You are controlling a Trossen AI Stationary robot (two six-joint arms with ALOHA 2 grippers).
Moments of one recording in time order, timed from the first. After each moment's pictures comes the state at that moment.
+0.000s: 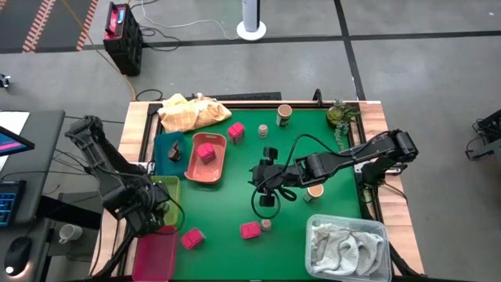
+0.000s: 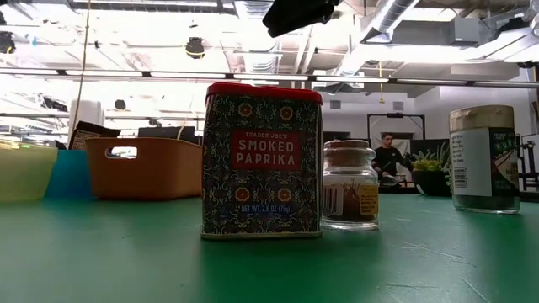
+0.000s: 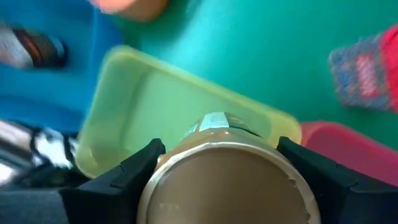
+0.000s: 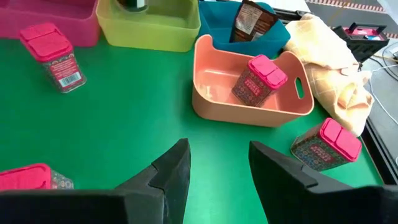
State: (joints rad) left arm -0.94 1.17 1.04 -1.38 -0.27 -1.33; right arm 0.25 1.66 1.43 -0.47 0.40 0.06
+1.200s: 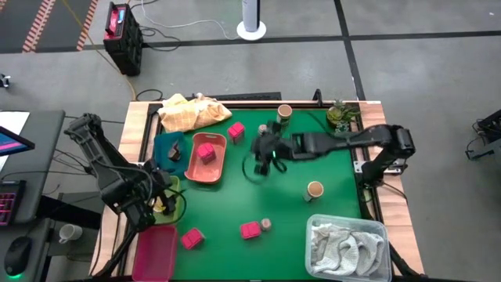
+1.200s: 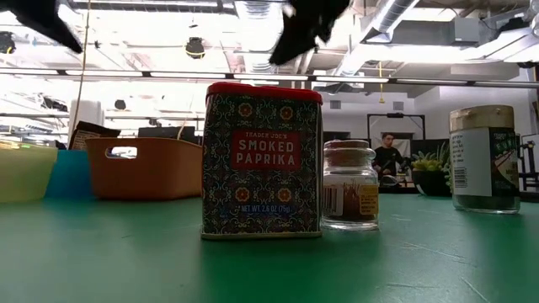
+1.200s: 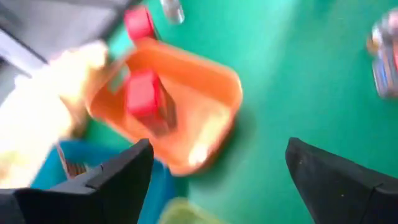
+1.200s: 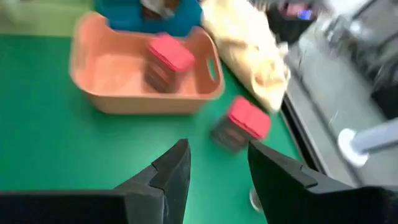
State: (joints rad) left arm -0.92 1.11 1.01 -1.36 -0.90 -1.27; right arm 0.03 1.66 1.43 -0.49 0.46 -0.02
